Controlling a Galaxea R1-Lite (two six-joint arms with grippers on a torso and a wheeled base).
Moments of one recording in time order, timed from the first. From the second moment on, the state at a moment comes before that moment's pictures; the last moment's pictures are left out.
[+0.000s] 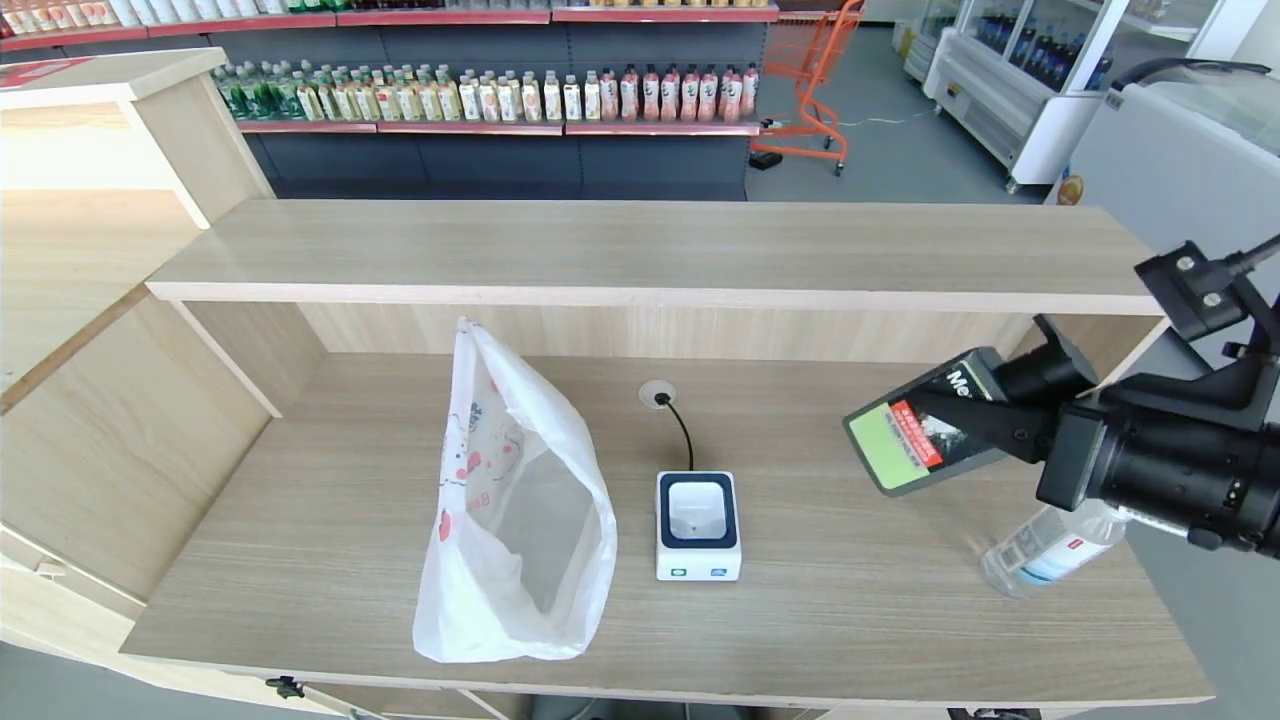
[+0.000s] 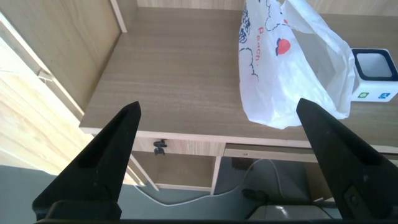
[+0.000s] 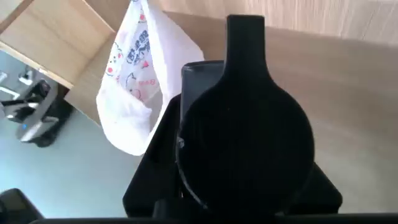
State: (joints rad) left arm 0.00 0.00 0.00 0.00 0.01 0.00; right arm 0.40 1.29 -0.61 -0.53 0.24 0.22
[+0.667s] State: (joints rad) left arm 0.00 0.00 0.00 0.00 0.01 0.00; right arm 0.42 1.34 -0.58 -0.36 0.19 0.57
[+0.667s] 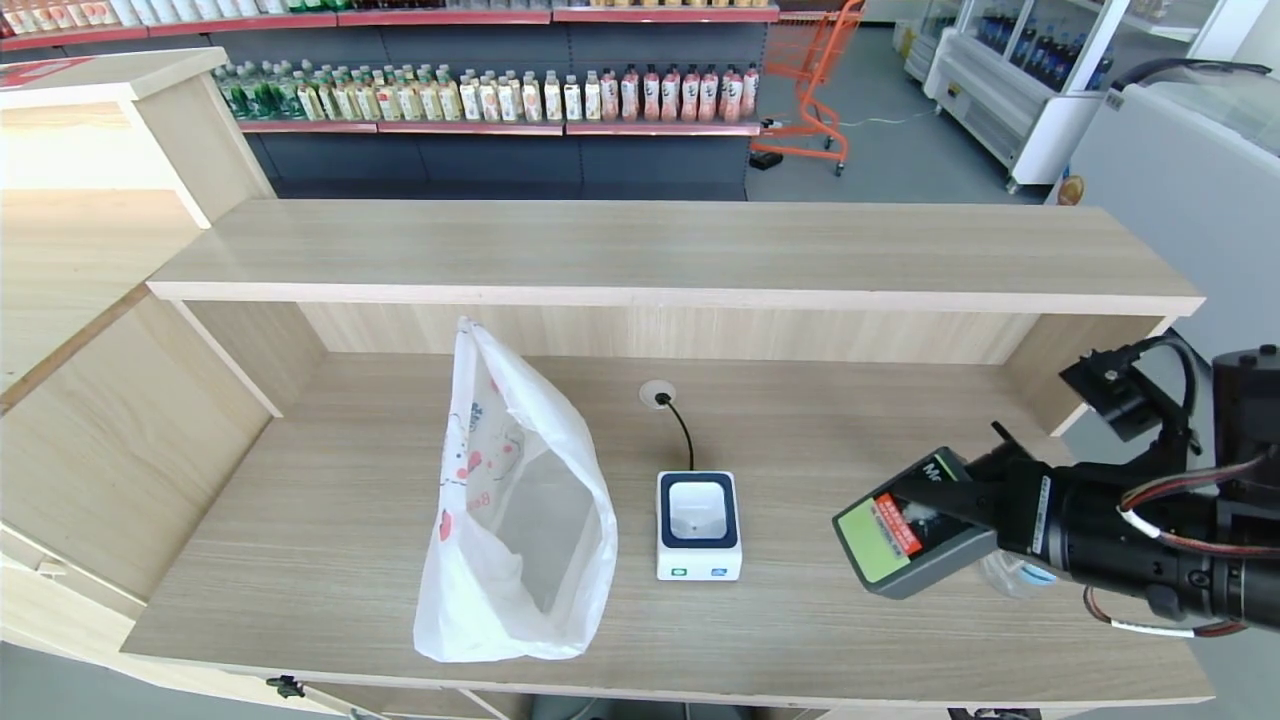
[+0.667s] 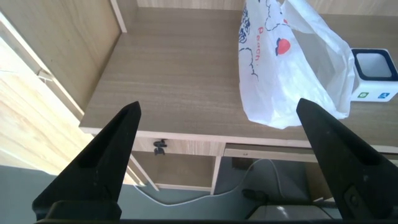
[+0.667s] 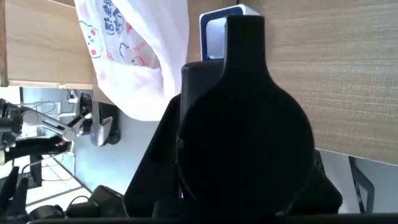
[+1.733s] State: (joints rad) left arm 0.00 0.00 0.00 0.00 0.01 0.00; right arm 0.38 1.49 -0.65 -0.37 0.10 0.47
